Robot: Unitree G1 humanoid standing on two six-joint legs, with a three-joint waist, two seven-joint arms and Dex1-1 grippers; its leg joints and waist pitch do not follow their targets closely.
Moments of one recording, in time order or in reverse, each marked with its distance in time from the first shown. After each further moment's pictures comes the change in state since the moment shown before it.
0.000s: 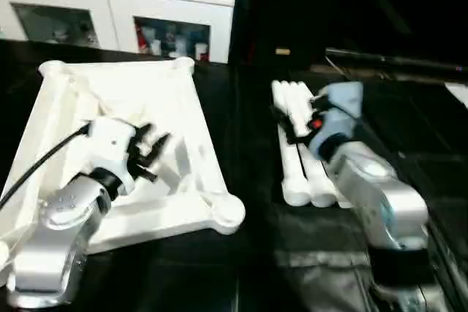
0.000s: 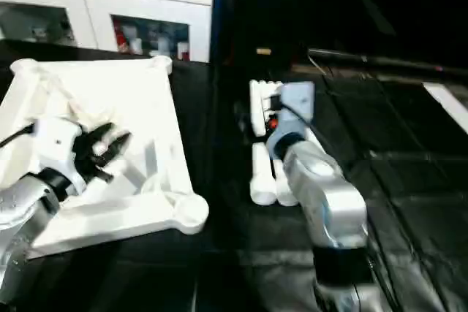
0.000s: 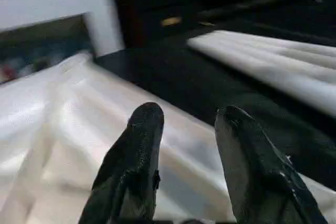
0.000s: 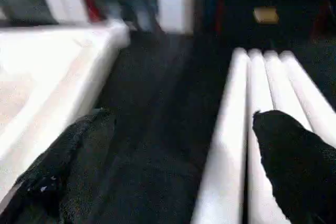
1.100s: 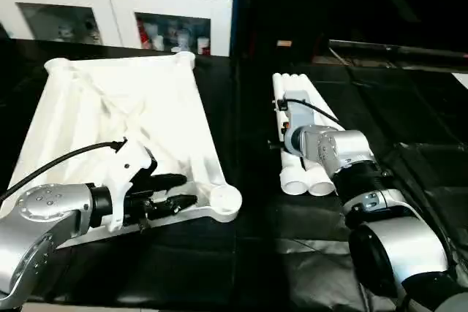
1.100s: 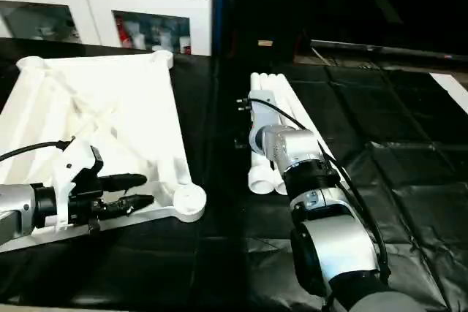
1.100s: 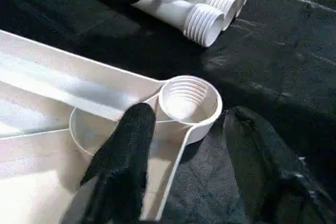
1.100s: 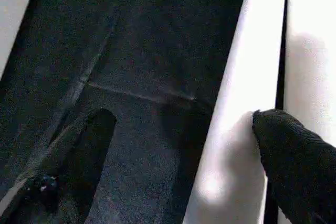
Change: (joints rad) left arm 0.049 0.244 -0.059 -0.110 -0.233 0.281 -0.331; right arm -0.378 0.013 0.013 0.773 -0.100 -0.049 0.005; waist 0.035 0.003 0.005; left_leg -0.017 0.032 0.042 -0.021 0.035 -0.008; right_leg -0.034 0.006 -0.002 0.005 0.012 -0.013
